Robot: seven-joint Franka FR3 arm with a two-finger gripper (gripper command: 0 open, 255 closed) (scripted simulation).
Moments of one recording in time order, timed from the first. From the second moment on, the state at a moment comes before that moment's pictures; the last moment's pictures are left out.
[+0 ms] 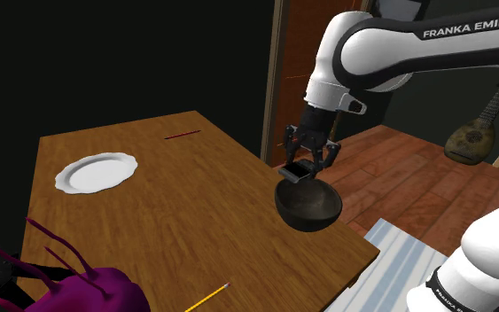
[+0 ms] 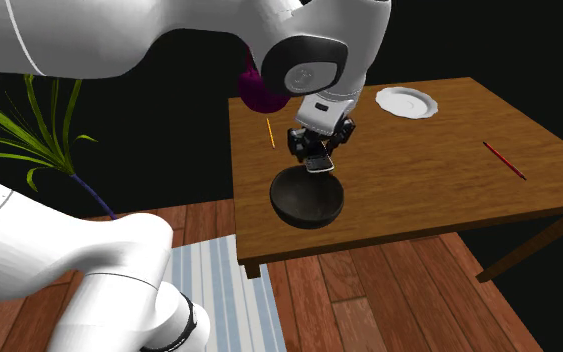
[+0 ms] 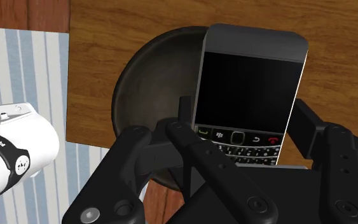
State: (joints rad) arm -0.29 -0.50 0.55 -2.31 0.49 1.87 1.57
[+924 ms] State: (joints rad) arm -0.28 -0.55 0.53 -2.50 0.53 1.99 1.48
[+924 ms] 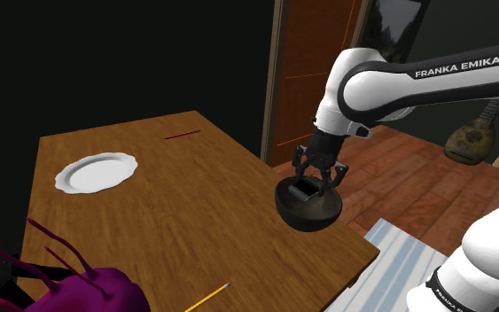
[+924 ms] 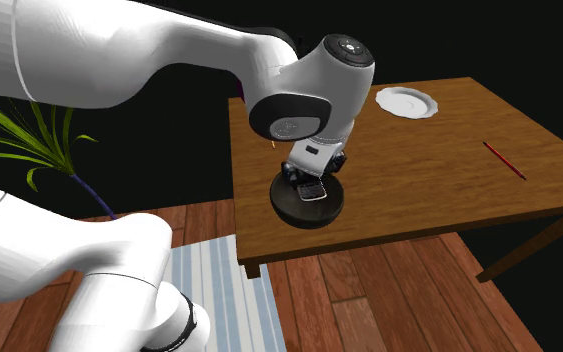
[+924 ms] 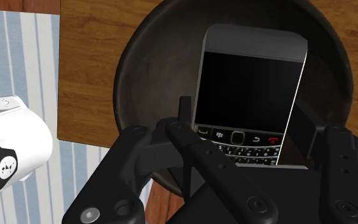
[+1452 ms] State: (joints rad) arm -0.27 -0.54 0.54 -2.53 0.54 2.04 1.46
